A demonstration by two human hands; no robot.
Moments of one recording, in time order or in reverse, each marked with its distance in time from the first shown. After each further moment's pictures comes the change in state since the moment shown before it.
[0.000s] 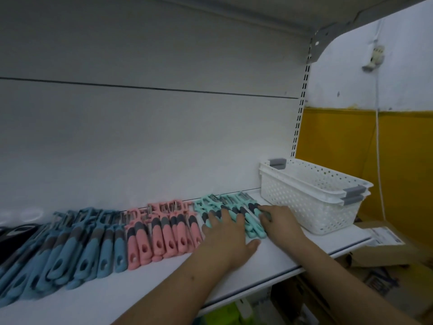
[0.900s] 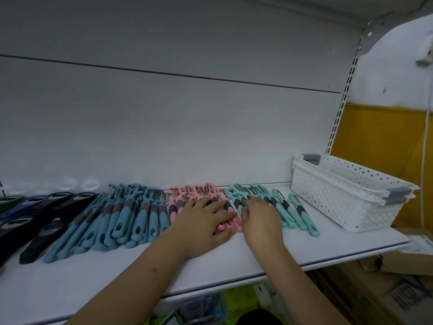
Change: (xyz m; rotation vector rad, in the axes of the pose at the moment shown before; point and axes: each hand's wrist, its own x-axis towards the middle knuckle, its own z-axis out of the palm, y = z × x) left_hand -0.064 -0.125 -0.009 0.190 0.258 0.200; right_hand -0.038 -0.125 0.052 -0.130 0.108 -0.074
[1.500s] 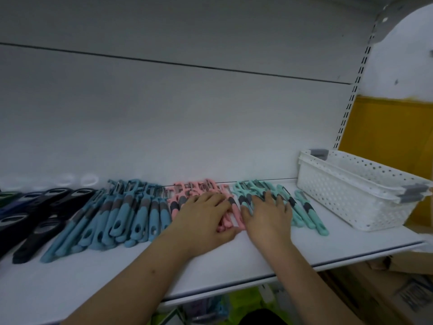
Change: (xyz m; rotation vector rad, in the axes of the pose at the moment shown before) left_hand 0.001 -0.001 0.001 -0.017 0.133 -0.018; right_hand 0.000 -0.002 -0.002 -0.209 -0.175 0.131
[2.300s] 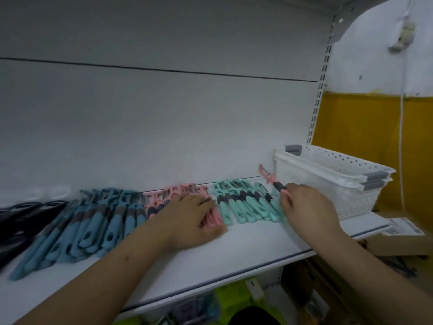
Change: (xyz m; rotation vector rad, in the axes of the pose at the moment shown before) left_hand 0.020 0.007 -0.021 0.004 -0.350 -0.005; right_hand -0.009 0.099 -0.069 -0.053 0.292 -0.067
